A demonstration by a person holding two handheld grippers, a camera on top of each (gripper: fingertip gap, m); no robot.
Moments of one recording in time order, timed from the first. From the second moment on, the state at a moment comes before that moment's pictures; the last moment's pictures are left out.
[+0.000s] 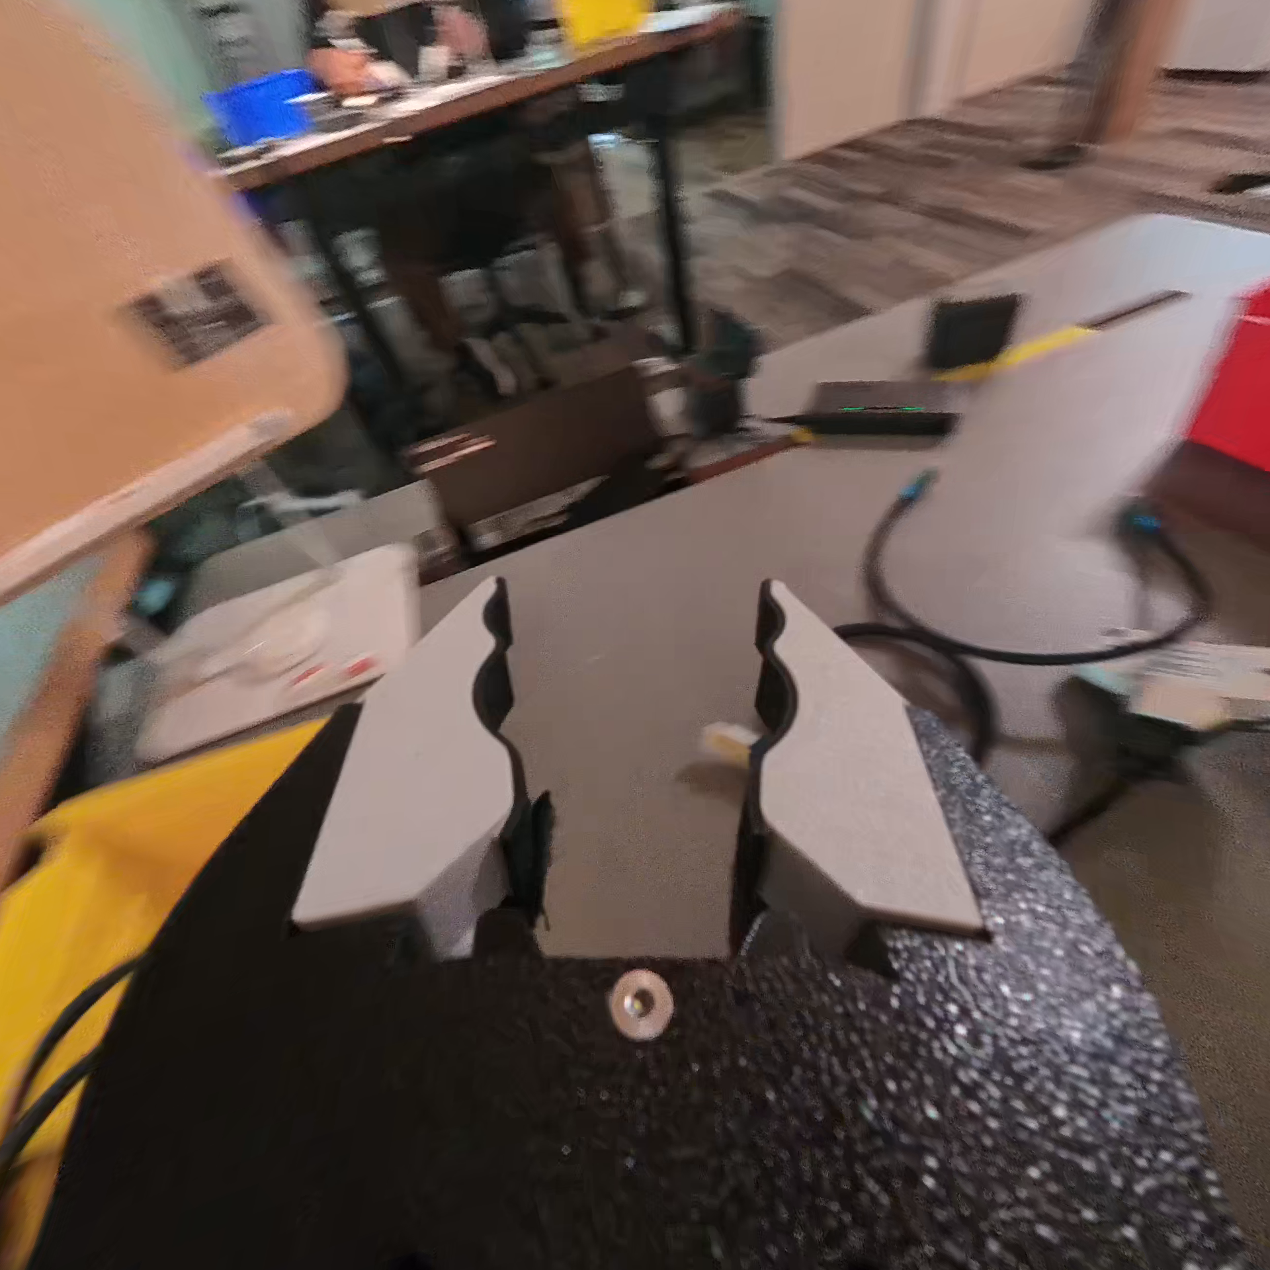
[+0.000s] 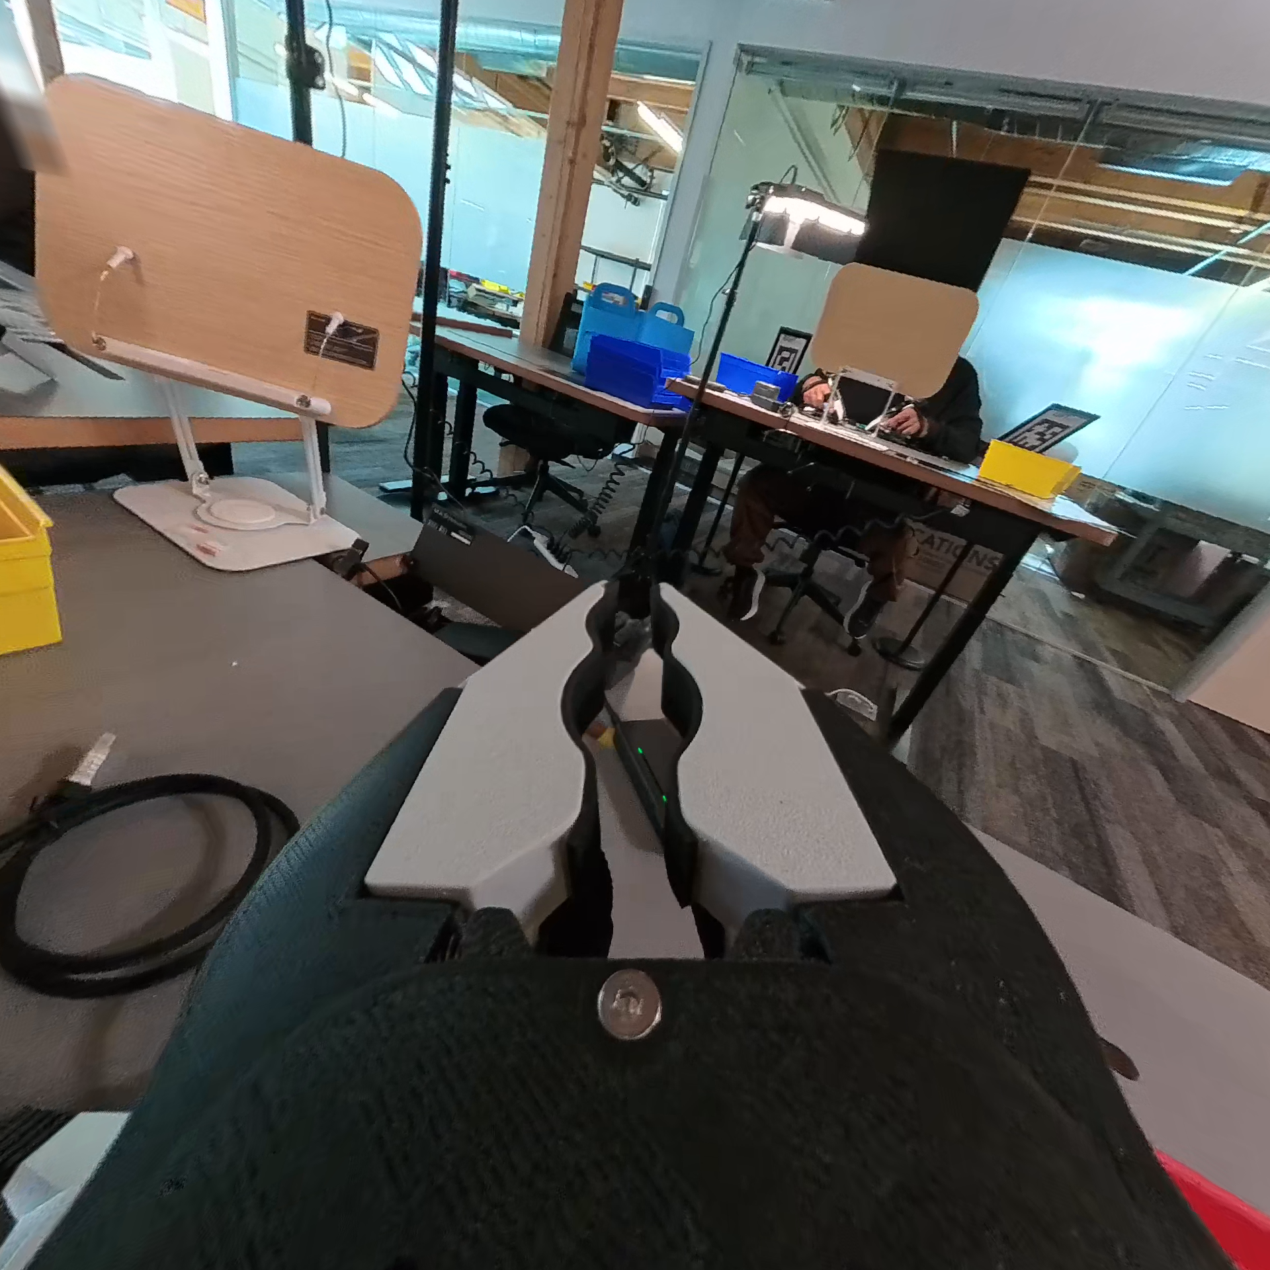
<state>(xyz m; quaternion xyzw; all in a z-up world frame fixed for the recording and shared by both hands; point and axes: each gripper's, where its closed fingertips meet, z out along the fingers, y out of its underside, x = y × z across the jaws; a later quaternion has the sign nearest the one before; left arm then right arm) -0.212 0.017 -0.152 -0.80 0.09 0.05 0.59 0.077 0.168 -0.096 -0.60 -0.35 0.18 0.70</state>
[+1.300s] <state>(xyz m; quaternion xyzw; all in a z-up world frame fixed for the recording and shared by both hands) -0.400 -0.155 -0.119 -0.68 0.17 0.61 0.36 0.066 0.170 -0.107 -0.61 -0.37 0.18 0.68</state>
